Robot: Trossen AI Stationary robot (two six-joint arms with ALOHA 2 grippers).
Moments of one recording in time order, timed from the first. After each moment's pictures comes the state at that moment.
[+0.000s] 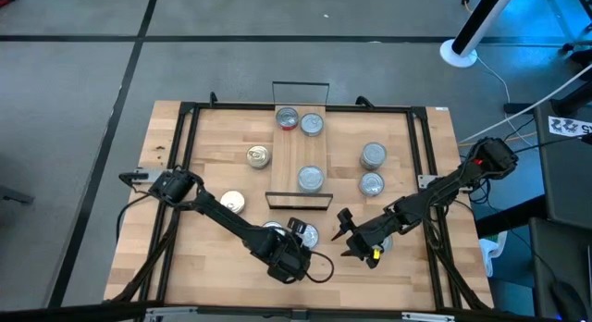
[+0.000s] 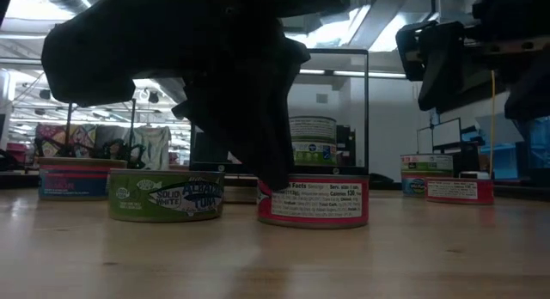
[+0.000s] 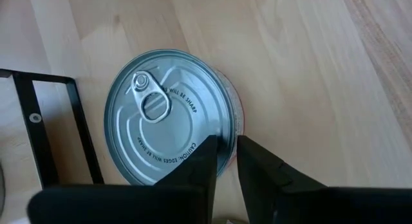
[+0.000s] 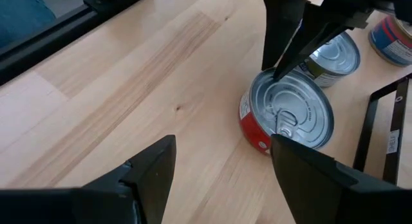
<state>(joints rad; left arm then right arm) -0.48 2.18 1.63 -0.70 -0.39 -0.02 0.54 1.47 0.69 0.09 0.09 -0.22</state>
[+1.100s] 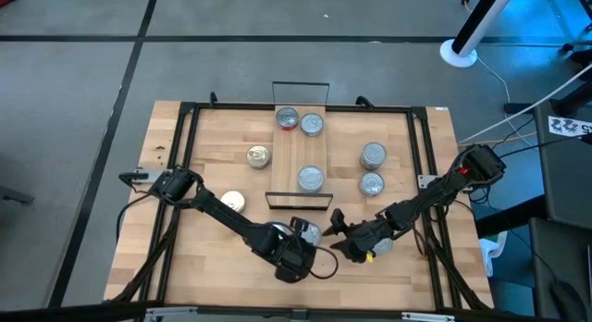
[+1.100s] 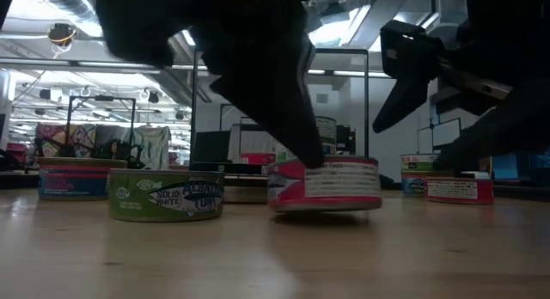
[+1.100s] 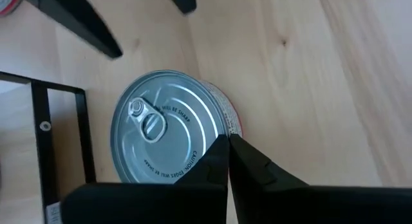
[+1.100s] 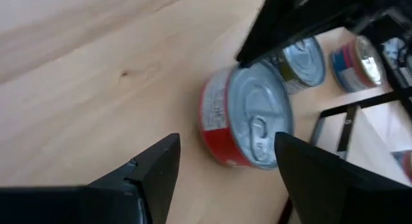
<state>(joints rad) -0.47 2.16 1.64 -0.62 -0.38 -0.12 0.54 1.62 0.69 0.24 0.29 -0.55</state>
